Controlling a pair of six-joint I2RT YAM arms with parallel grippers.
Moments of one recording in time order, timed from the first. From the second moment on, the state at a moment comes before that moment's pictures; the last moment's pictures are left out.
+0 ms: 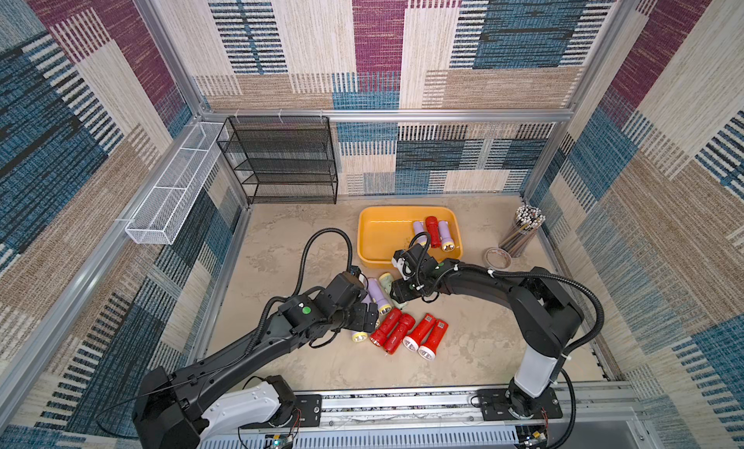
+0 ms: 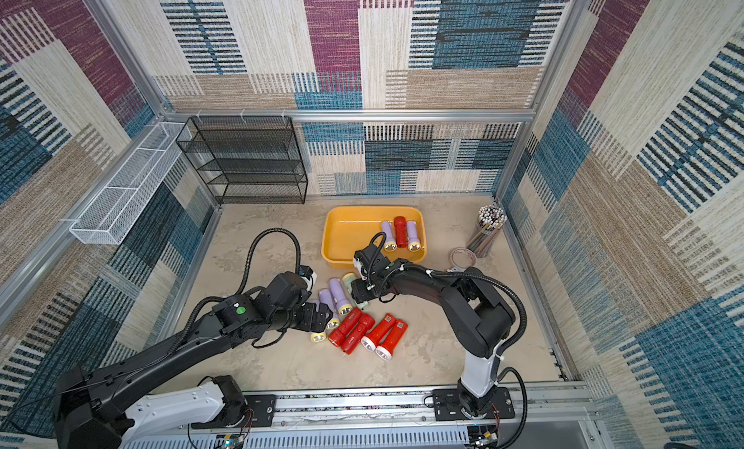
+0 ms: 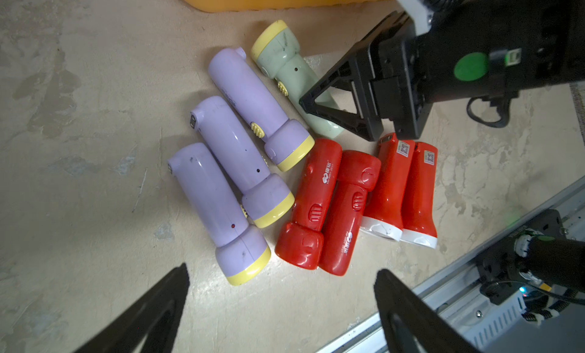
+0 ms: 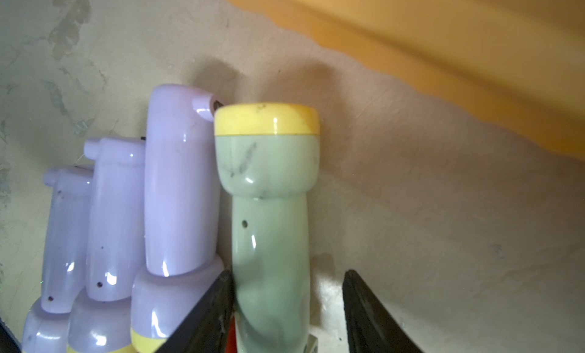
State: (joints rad) left arm -0.83 1.09 0.85 -0.72 -0.06 -0.57; right arm 0.69 1.81 1.11 -0.39 -0.18 0.33
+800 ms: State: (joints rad) left arm -0.83 1.07 0.84 -0.71 -0.08 -0.57; right arm 0.71 1.68 1.16 -0.50 -0.15 0.33
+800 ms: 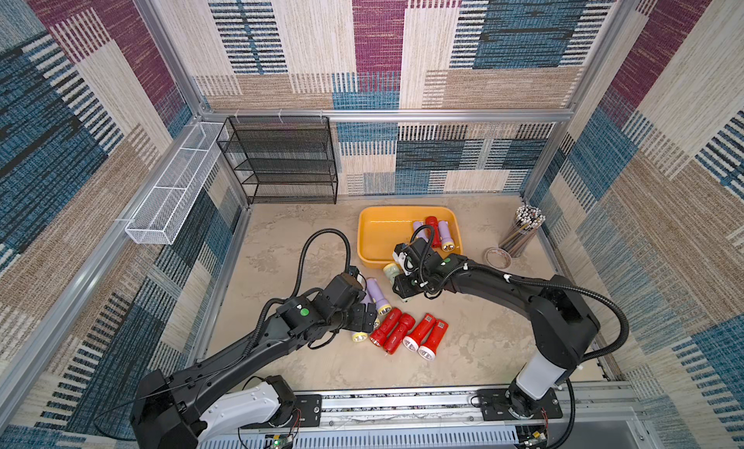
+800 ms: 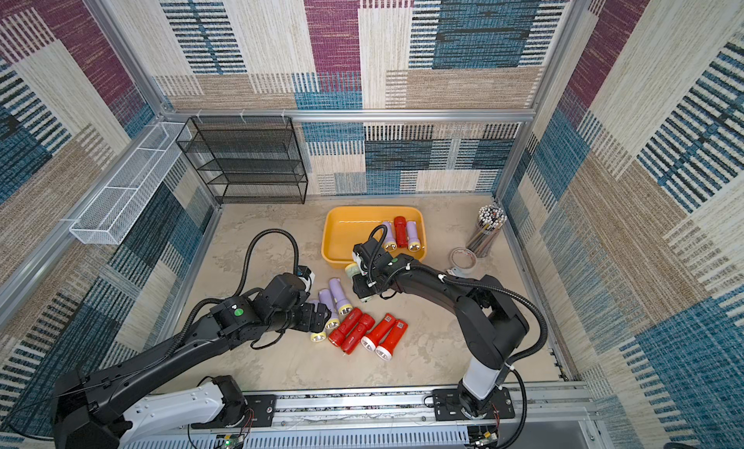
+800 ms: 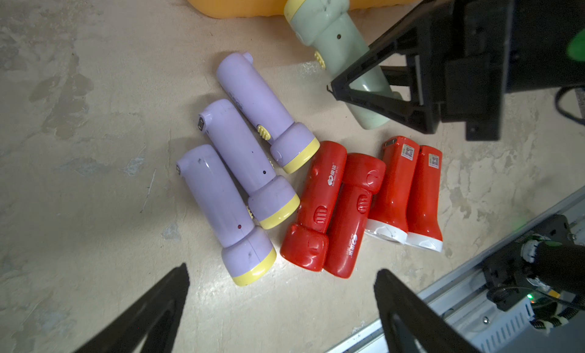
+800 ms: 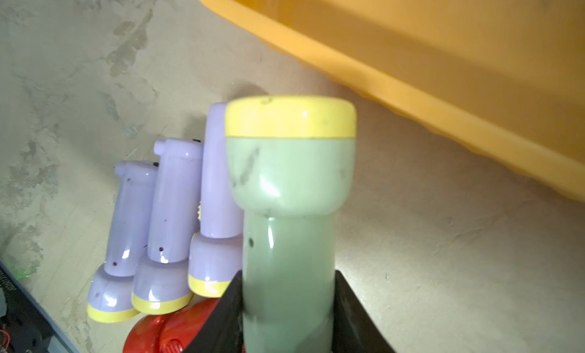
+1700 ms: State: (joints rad) left arm -0.83 1.21 0.99 -0.72 -0.13 -0.49; right arm 0.50 2.15 1.84 -0.66 -0.05 0.23
